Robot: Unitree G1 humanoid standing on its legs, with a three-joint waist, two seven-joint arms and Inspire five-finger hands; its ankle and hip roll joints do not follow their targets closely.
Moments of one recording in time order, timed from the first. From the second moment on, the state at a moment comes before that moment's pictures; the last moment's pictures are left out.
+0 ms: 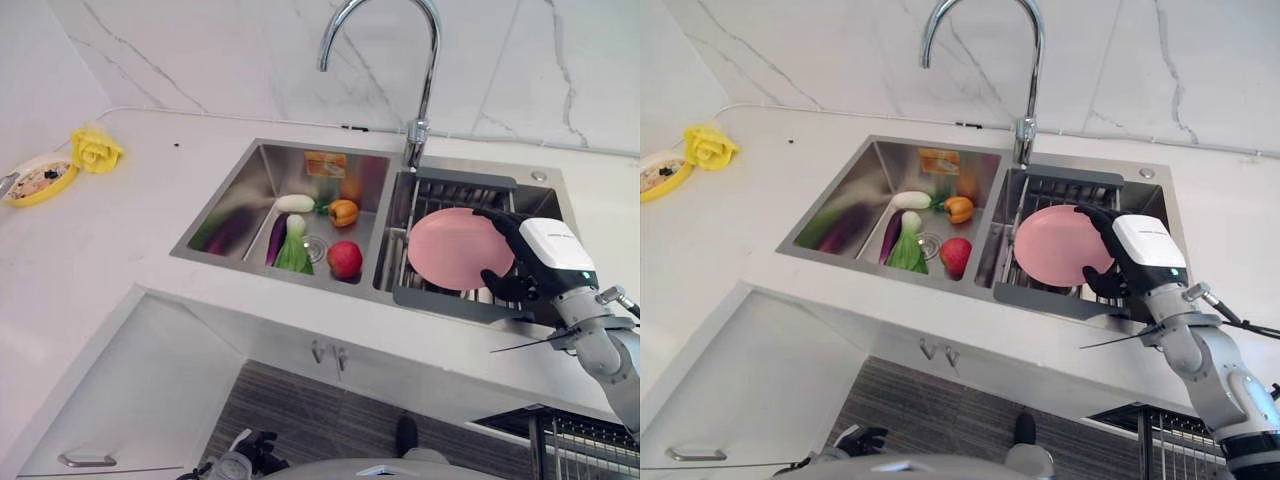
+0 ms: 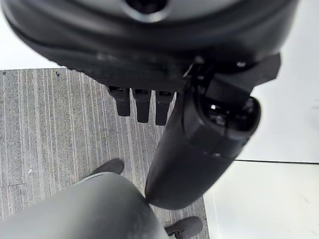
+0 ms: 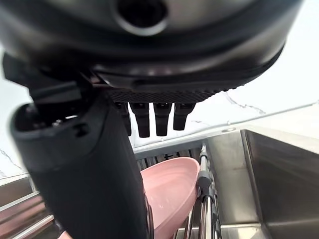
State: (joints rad) left arm 0.02 0.14 -0.19 1.20 0.21 0.00 0.03; right arm 0.13 -0.86 -0.05 -0.01 -0.51 -0.18 -0.14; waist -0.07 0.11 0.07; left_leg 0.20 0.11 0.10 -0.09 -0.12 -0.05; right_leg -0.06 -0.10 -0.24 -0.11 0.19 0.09
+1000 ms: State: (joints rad) left arm 0.02 0.14 -0.19 1.20 0.21 0.00 0.04; right arm 0.14 -0.78 -0.10 -0.01 -0.51 -0.17 -0.21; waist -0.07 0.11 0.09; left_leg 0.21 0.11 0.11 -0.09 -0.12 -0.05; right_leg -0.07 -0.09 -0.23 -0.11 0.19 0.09
